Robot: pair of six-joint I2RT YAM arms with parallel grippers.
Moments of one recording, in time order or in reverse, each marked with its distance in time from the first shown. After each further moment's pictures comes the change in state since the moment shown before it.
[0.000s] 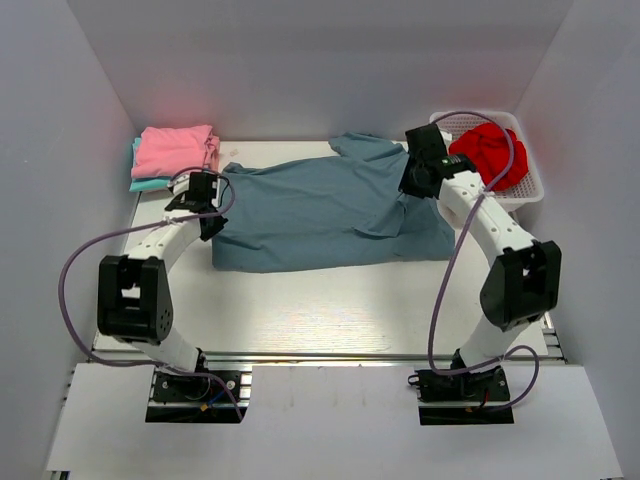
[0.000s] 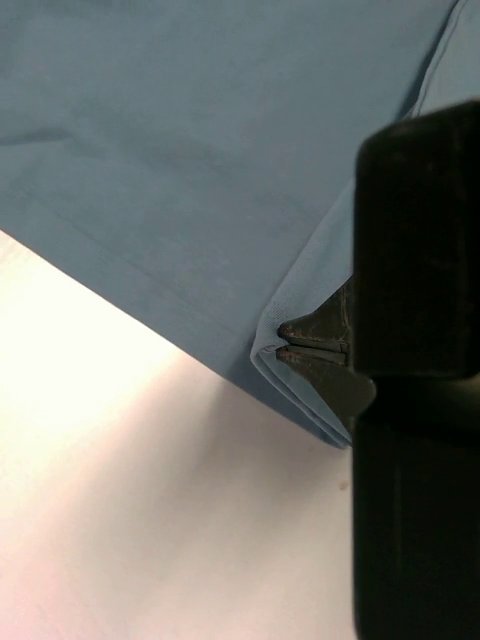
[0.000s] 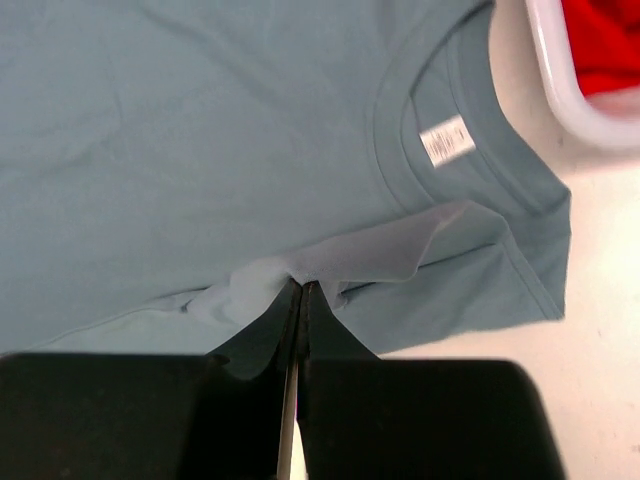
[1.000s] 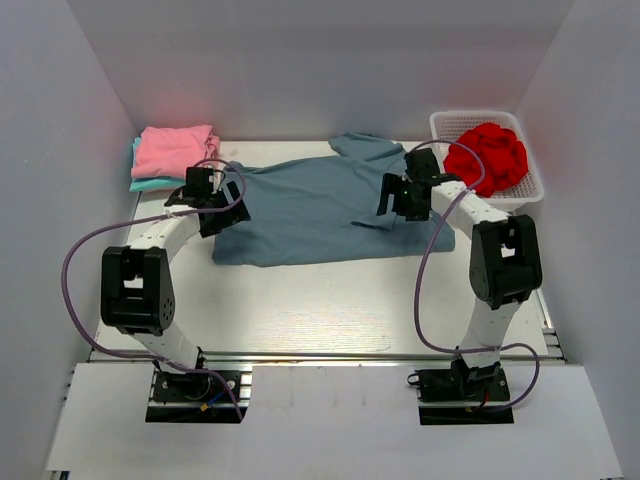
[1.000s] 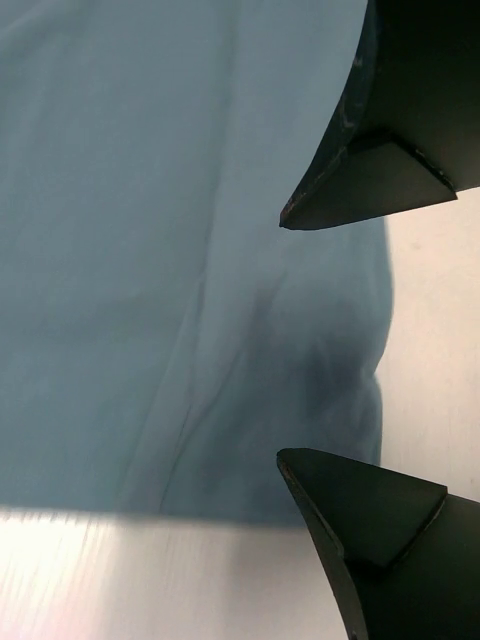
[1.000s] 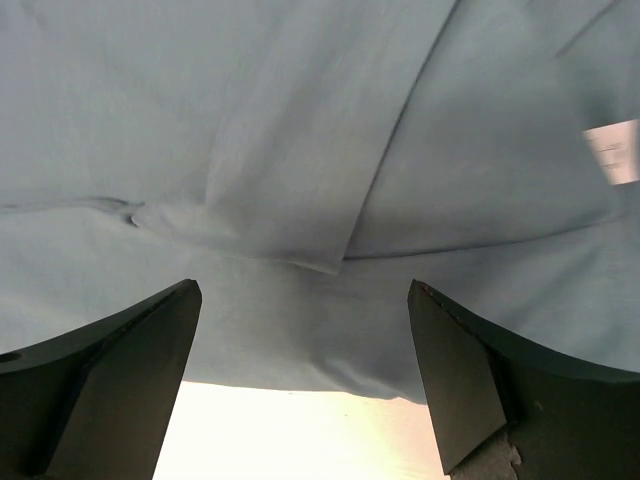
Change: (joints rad) left arm 0.030 0.090 0.071 0.085 0.359 0.273; right arm -0.077 0.177 -0.157 0.229 -0.325 -0.198
